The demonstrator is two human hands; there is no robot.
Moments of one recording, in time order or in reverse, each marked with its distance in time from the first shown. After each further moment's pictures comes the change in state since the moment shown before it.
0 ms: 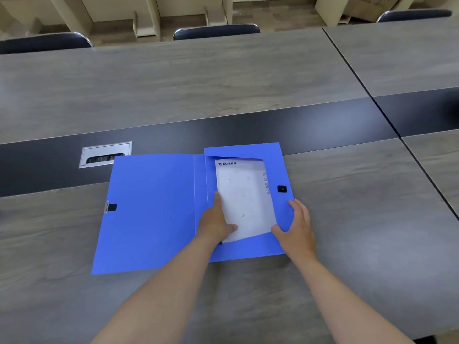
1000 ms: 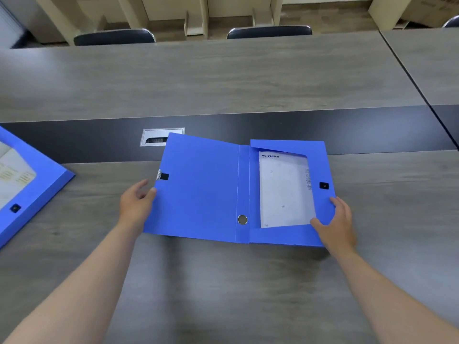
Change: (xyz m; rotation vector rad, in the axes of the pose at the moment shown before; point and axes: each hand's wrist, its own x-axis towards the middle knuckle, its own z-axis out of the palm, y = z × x) left_hand -0.089 -0.180 -0.175 -0.739 0.615 -0.218; right_hand 0.001 0.001 0.003 0.007 0.025 -0.027
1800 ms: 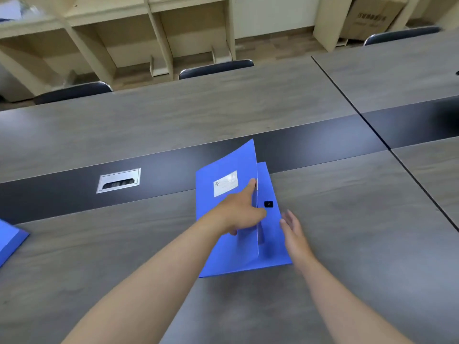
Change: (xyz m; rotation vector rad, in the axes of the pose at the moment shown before) left_hand -0.195 0.177 0.236 0.782 -0.853 0.275; right_hand 0.019 0.010 -0.022 0.704 -0.245 0.176
